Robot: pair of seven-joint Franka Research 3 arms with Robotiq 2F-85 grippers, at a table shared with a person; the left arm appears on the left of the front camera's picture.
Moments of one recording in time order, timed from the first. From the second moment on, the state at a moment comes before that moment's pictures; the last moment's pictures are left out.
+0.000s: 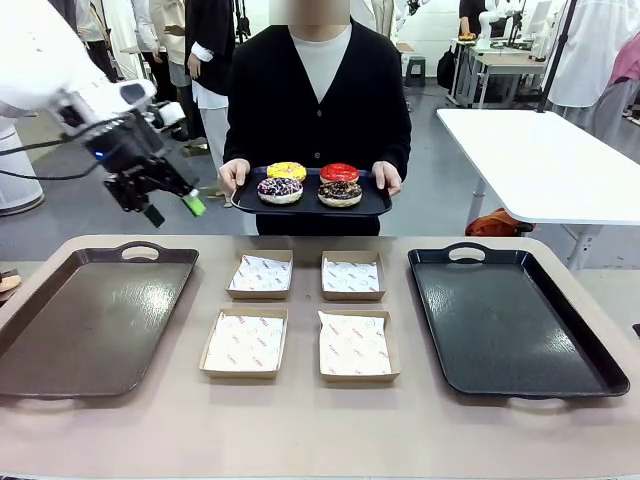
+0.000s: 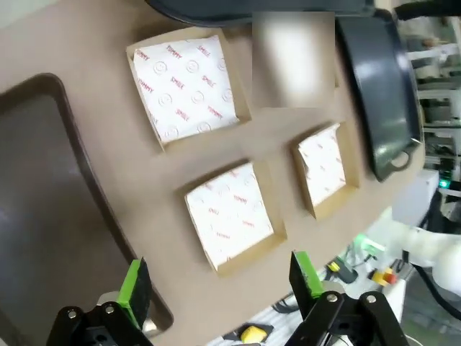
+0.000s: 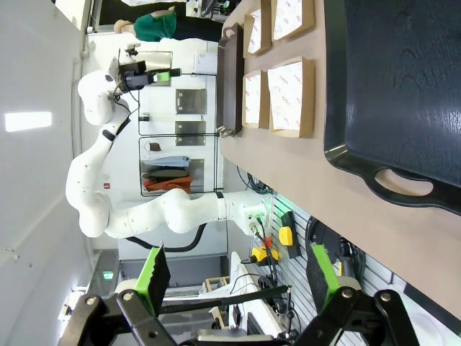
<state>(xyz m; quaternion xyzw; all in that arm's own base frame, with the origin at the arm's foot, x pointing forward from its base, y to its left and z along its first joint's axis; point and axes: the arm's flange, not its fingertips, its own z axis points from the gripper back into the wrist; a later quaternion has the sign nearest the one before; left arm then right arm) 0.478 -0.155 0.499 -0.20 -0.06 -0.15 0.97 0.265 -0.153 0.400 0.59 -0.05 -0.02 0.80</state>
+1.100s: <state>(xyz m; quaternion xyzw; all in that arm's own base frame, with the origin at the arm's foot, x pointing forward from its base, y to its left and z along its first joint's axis) 0.542 -0.222 0.374 -0.05 -0.11 -0.16 0.98 0.266 -0.152 0.400 0.59 -0.05 -0.02 0.80</state>
